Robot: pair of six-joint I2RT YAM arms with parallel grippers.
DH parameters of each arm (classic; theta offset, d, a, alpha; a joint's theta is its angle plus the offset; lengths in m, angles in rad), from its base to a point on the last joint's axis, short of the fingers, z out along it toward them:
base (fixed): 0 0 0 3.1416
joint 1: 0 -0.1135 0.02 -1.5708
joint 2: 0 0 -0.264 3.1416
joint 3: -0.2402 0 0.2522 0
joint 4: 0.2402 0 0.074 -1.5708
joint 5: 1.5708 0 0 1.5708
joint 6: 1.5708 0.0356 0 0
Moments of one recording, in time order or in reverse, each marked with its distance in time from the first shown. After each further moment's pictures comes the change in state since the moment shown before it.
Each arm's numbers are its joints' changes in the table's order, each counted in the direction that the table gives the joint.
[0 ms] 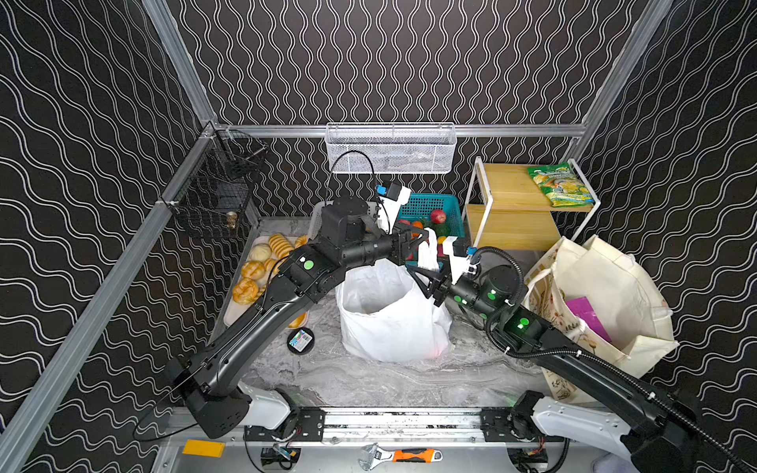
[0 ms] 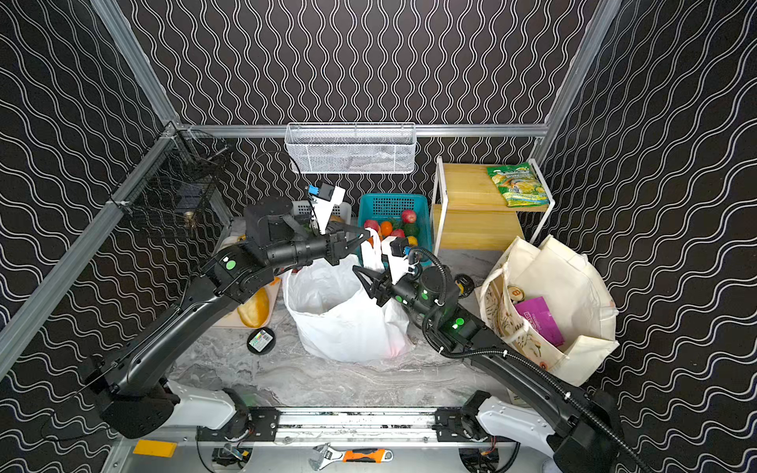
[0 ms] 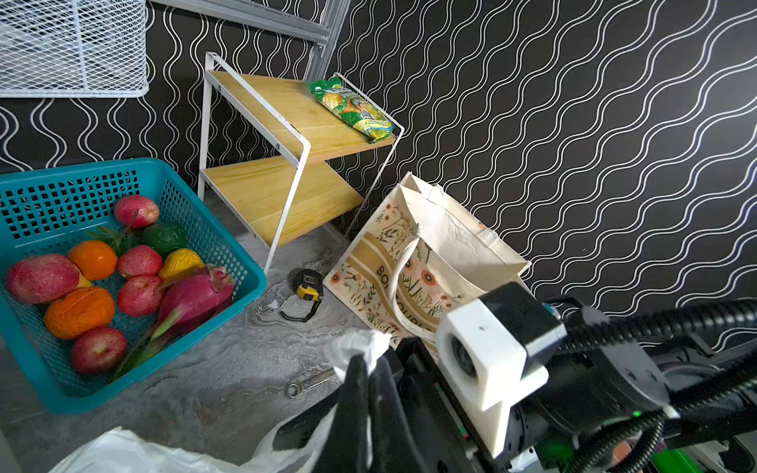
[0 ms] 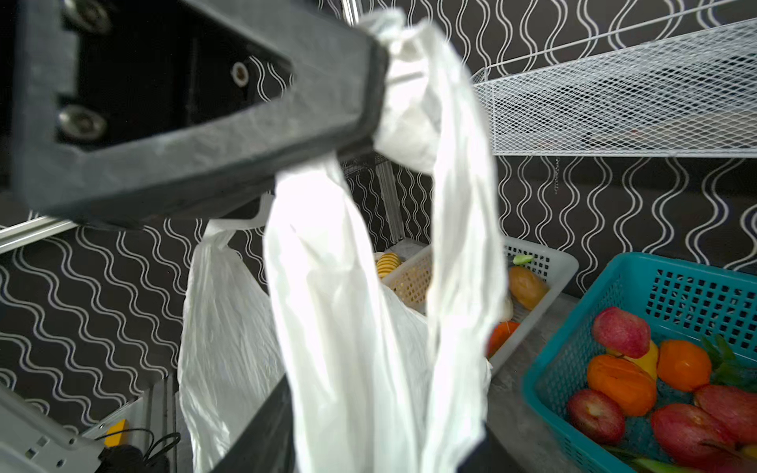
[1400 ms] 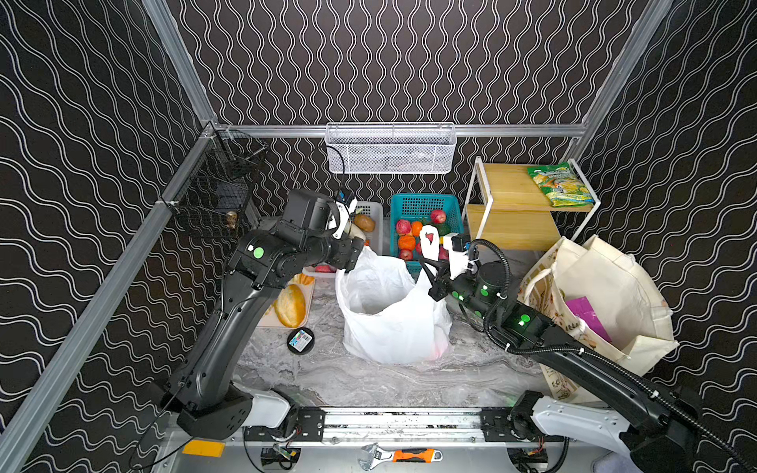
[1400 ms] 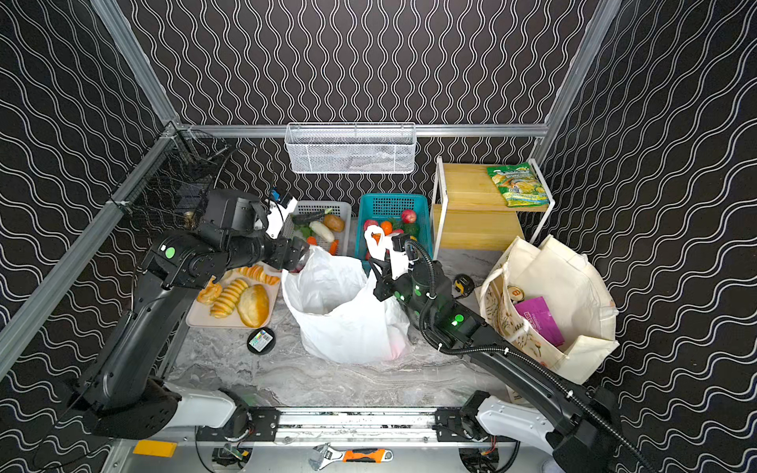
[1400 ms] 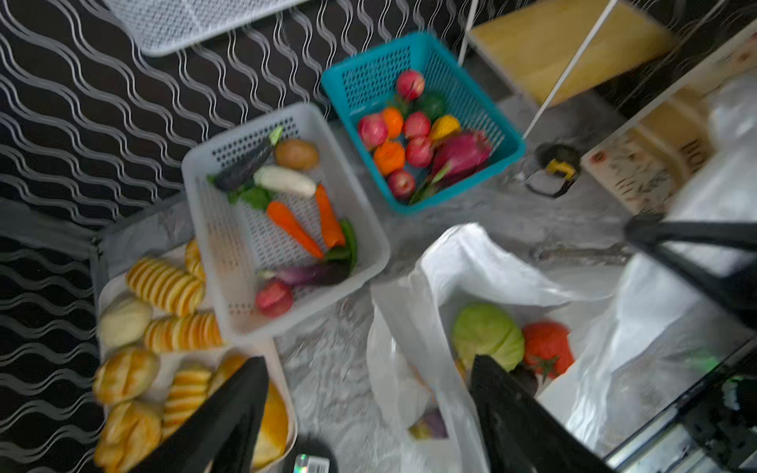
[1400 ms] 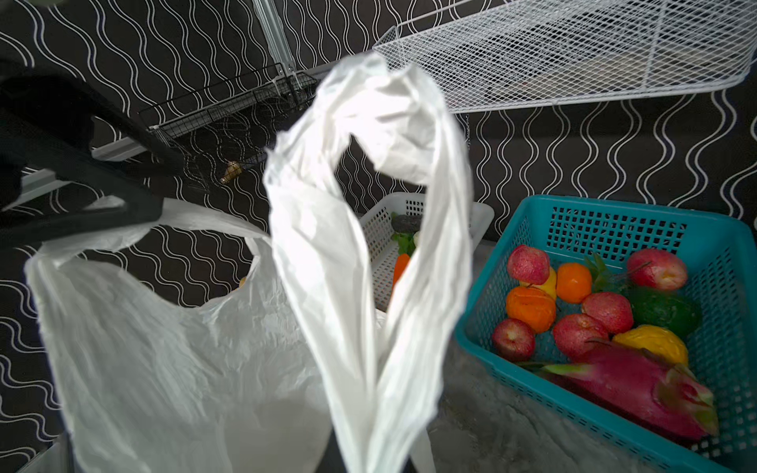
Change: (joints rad) left arm -0.225 0.005 -0.265 0.807 -0.411 0.417; right arm 0.004 -0.022 -0.073 0.202 0.174 0.042
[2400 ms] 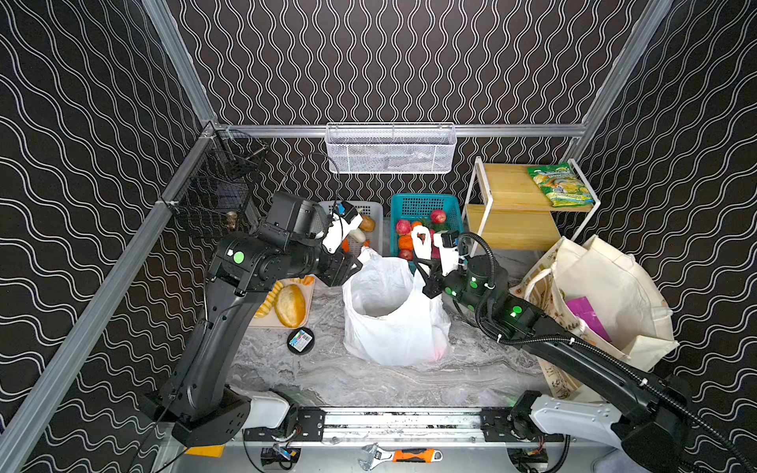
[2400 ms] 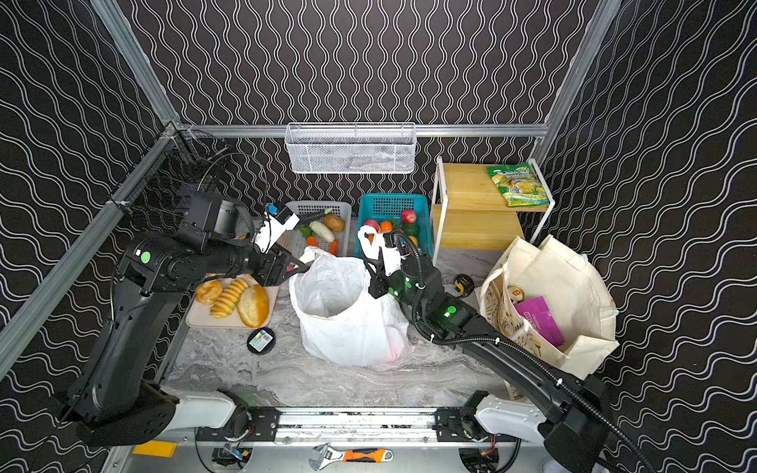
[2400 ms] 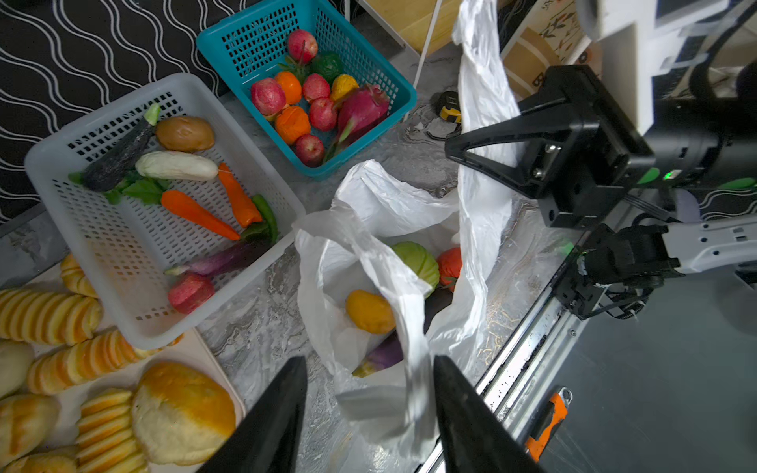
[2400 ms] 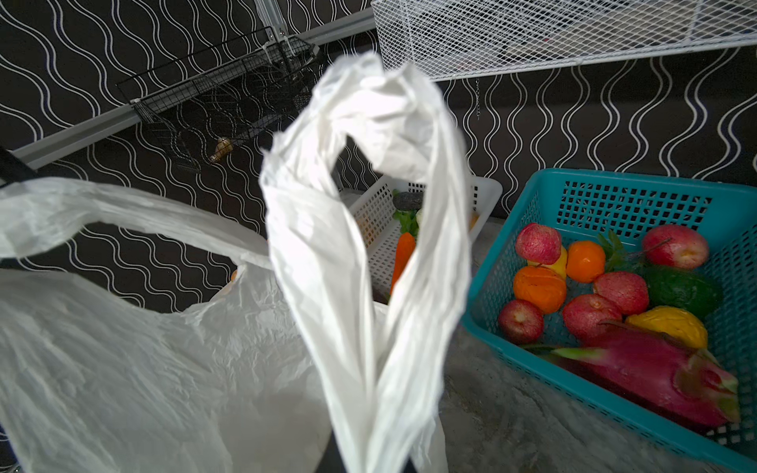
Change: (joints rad) left arm -0.024 0.027 -0.055 0.134 0.343 0.109; right arm 0.001 -0.075 -0.063 0.065 -0.022 0.017
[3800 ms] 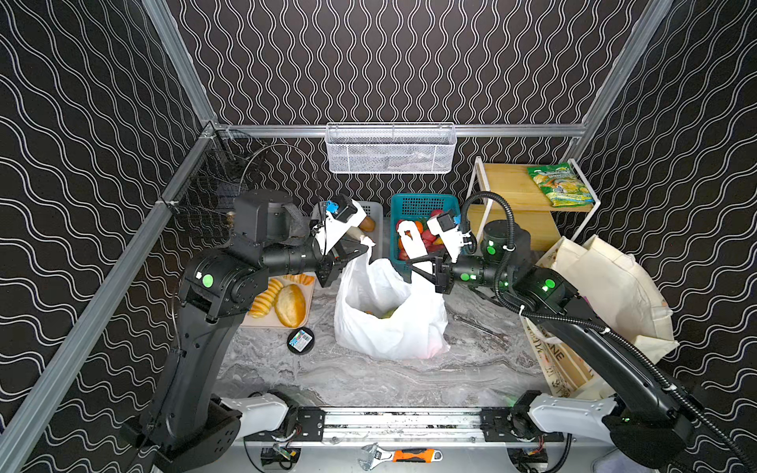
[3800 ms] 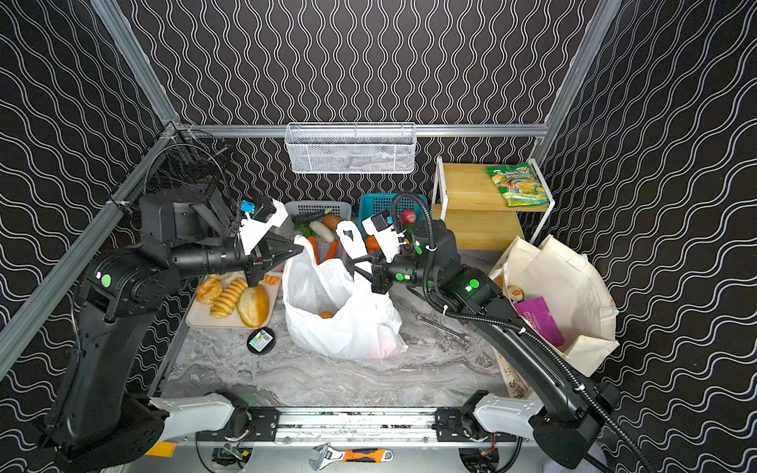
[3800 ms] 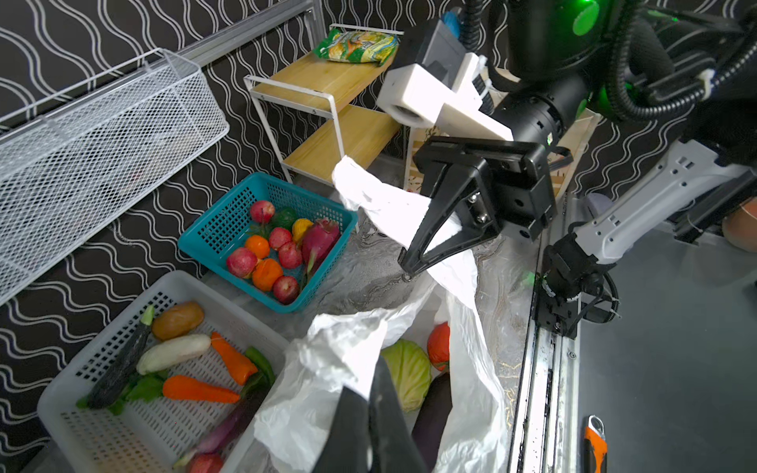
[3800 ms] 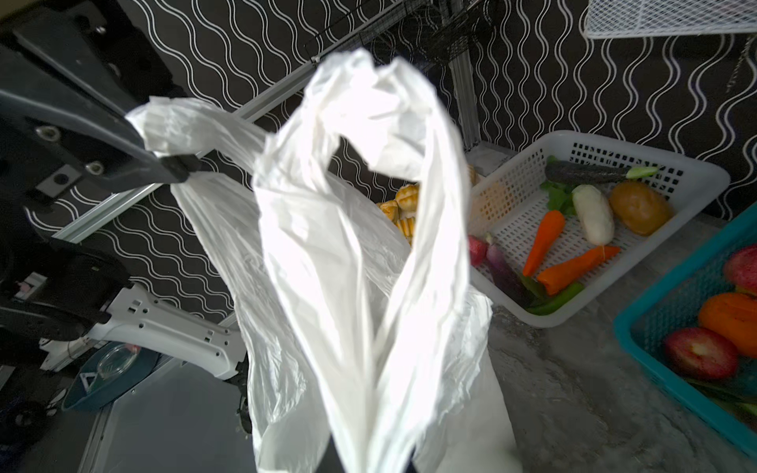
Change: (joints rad) left arm 0.001 0.089 -0.001 -0.218 0.253 0.235; right arm 0.072 -0.083 -0.438 0.481 -0.554 -0.039
